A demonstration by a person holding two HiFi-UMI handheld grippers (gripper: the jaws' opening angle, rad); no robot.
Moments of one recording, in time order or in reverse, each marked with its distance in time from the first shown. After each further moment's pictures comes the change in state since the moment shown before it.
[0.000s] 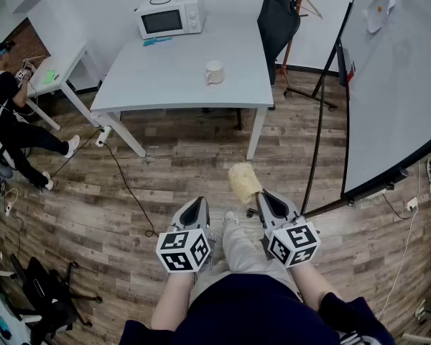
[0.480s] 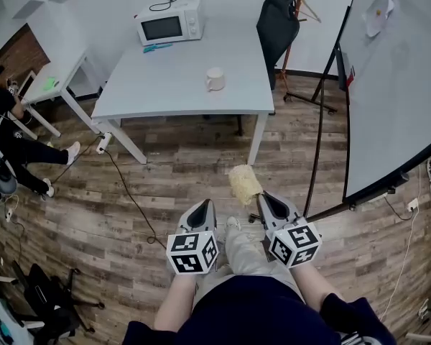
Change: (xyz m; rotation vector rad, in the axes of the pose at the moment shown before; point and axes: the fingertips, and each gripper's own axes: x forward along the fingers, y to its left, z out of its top) left arm 0.014 -0.008 0.007 0.057 0.018 0.000; right arm 0.012 0.000 0.011 0.015 -0.003 0.001
